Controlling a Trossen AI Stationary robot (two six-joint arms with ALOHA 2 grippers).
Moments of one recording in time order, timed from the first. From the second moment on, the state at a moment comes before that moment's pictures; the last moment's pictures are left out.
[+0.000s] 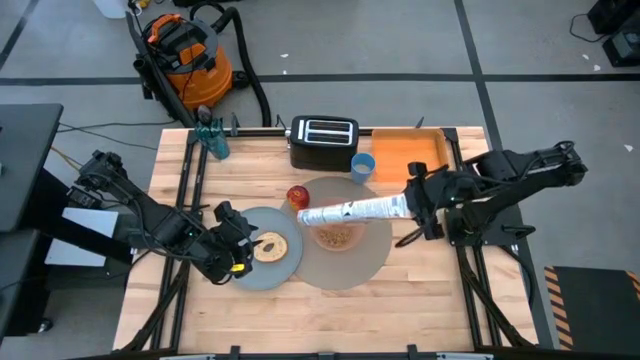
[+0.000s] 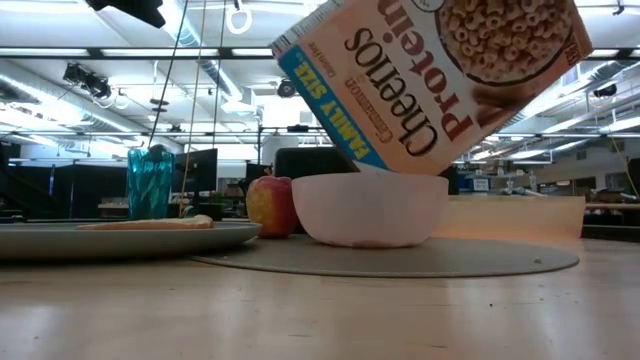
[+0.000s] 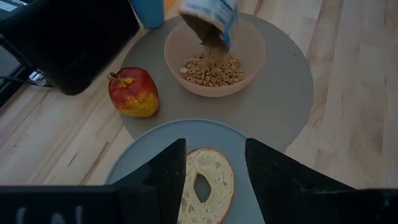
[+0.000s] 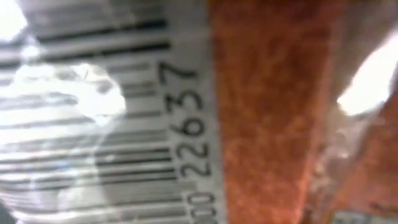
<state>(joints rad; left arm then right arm) -0.64 1.21 1.12 -0.94 -0.72 -0.84 0.27 1.07 1.28 -1.09 0.21 -0.03</state>
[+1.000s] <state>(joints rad) -0.64 1.21 1.12 -0.94 -0.72 -0.85 0.25 1.08 1.36 -1.19 0.26 0.02</state>
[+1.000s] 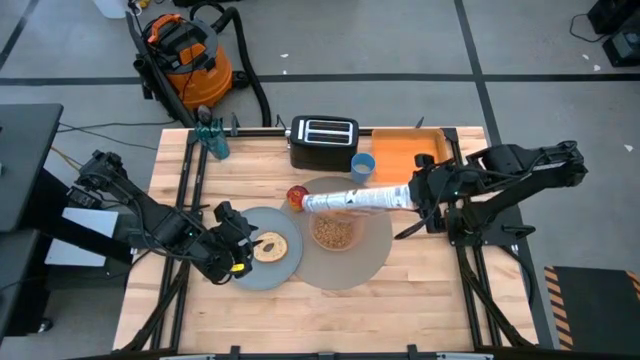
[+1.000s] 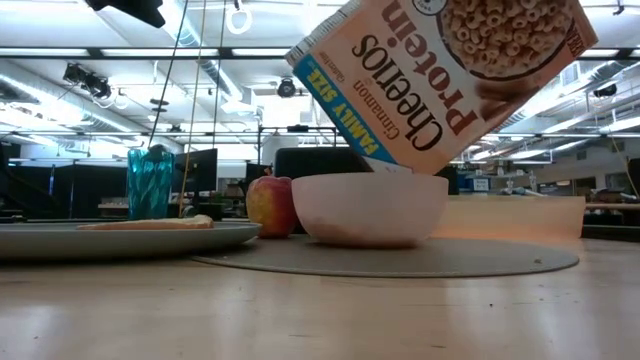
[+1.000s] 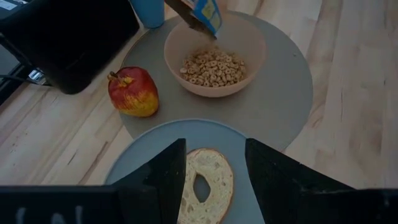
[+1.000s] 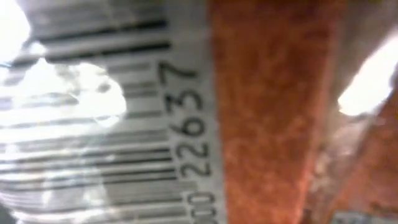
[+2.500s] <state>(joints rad) -0.64 1.21 1.12 -0.93 -0.71 -0.85 0.17 1.14 1.45 -1.26 0.12 -0.02</state>
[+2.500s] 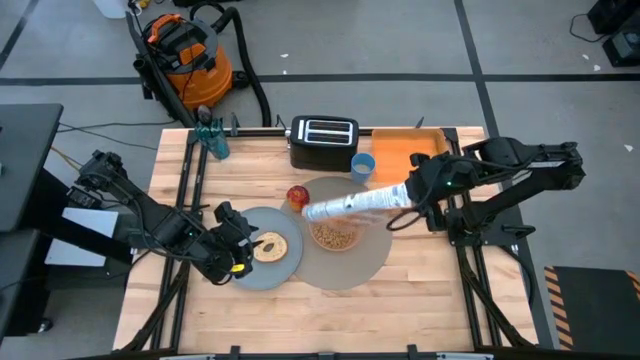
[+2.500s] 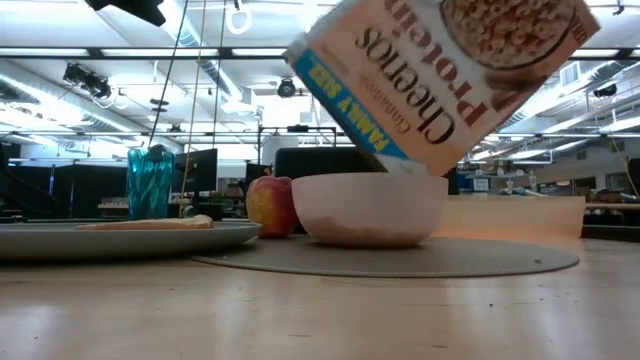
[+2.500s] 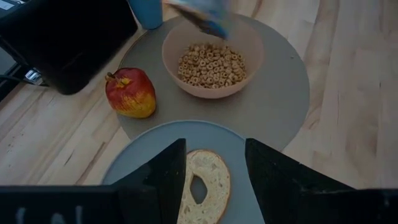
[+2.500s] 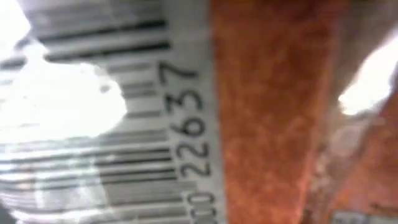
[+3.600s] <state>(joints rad) -0.73 1.23 1.12 -0.69 -0.83 -0.67 0.15 1.03 1.41 -1.23 0.11 0.01</state>
